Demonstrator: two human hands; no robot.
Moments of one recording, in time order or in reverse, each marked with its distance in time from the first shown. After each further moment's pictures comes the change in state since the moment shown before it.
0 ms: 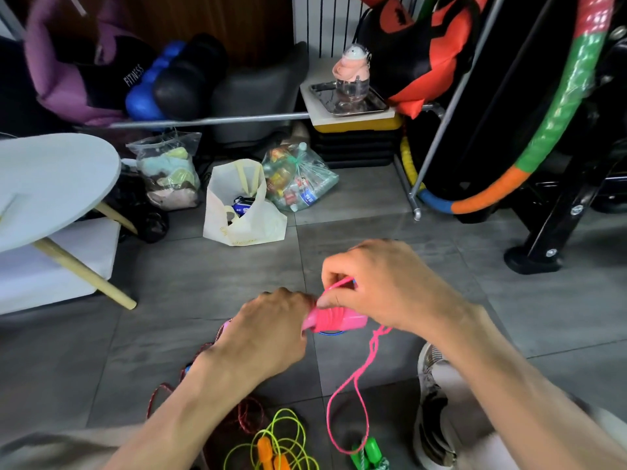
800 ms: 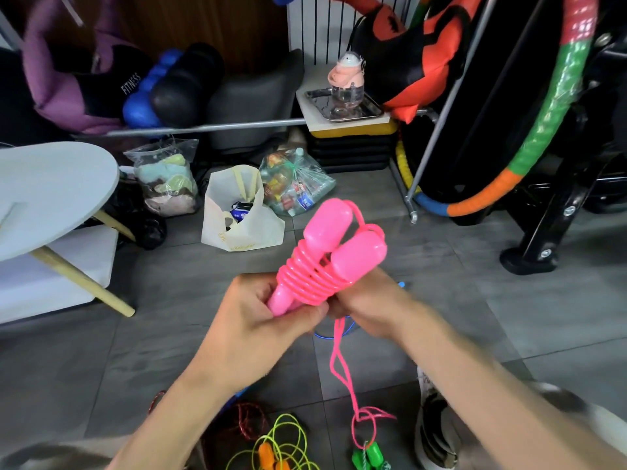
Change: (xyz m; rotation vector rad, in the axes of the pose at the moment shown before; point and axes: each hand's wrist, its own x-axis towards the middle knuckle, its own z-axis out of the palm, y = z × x) left_hand -0.029 -0.002 -0.034 -1.139 0.282 0.059; right_hand 0.007 -0.018 0.028 1.213 -0.086 0.204
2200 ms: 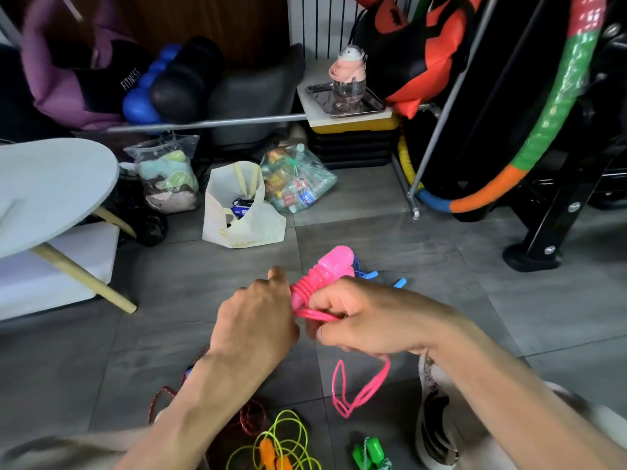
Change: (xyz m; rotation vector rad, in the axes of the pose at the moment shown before) left_hand 0.023 -0.034 0.016 1.096 0.011 -0.165; right_hand -0.021 -0.017 -0.011 -0.487 -0.324 0.202
